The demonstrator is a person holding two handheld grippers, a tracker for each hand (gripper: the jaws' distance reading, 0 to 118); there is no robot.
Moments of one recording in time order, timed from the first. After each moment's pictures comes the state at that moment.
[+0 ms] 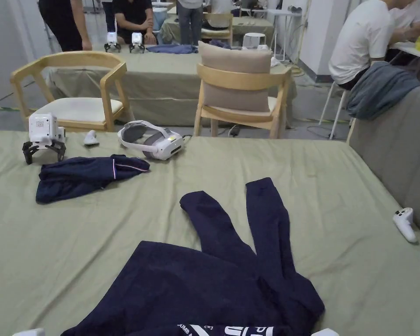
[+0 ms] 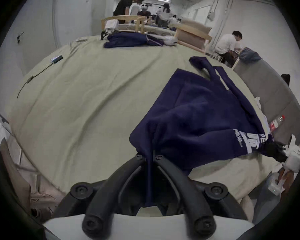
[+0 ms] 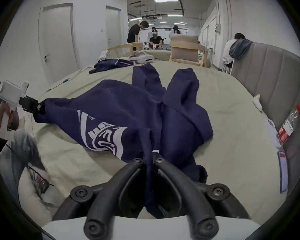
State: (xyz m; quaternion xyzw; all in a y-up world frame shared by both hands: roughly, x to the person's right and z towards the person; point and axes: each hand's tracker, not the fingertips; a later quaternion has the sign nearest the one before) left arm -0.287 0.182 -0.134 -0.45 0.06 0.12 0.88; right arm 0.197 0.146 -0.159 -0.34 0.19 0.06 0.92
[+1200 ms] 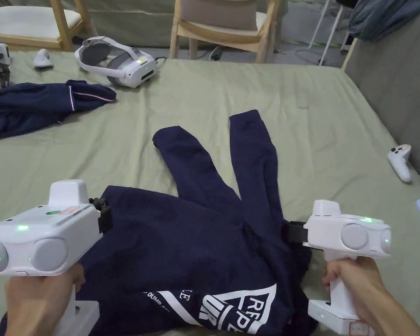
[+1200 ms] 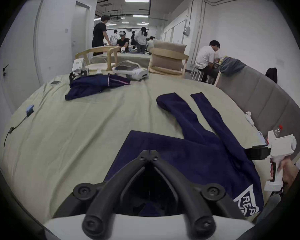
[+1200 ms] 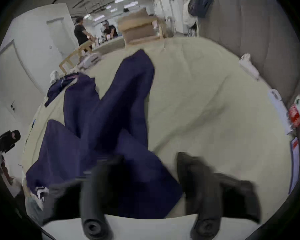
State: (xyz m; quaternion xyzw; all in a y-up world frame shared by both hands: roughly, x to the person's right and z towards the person) left arm -0.197 0.213 -0.299 -0.35 -0.01 0.07 0.94; right arm 0.255 0.123 -0.360 -0.49 0.08 -0.09 0.86
